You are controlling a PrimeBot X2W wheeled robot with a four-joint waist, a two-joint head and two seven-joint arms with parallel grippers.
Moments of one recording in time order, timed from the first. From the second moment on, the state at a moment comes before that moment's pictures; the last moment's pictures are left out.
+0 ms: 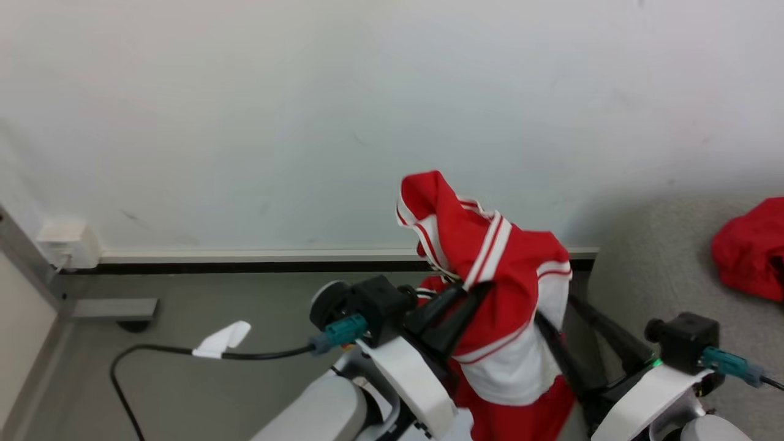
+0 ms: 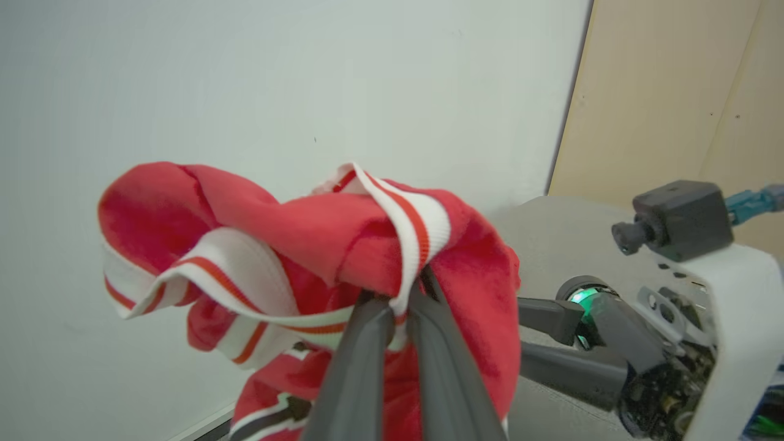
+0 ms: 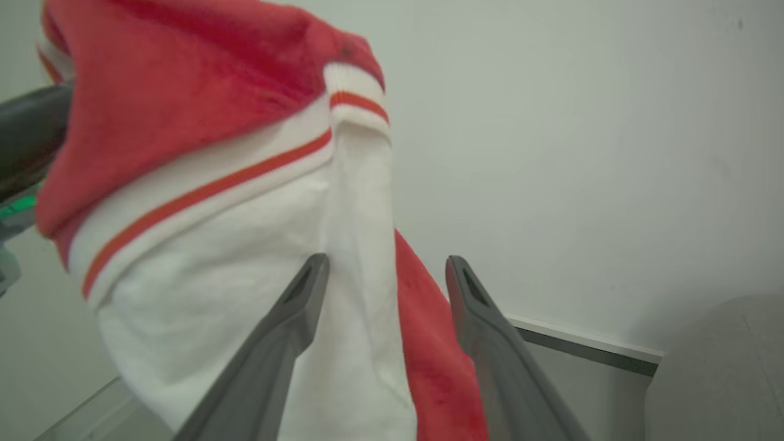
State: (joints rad) left arm -0.52 0.15 -0.76 0.13 -0.49 -0.05 -0.09; right arm -0.28 -0.36 0.55 0.13 0.72 0.13 -0.05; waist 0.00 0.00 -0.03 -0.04
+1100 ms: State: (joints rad) left arm -0.50 0.15 -0.83 0.18 -0.53 -0.06 -0.09; right arm -0.53 -0.50 1.09 0.22 1.03 0.13 -0.26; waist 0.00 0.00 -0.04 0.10
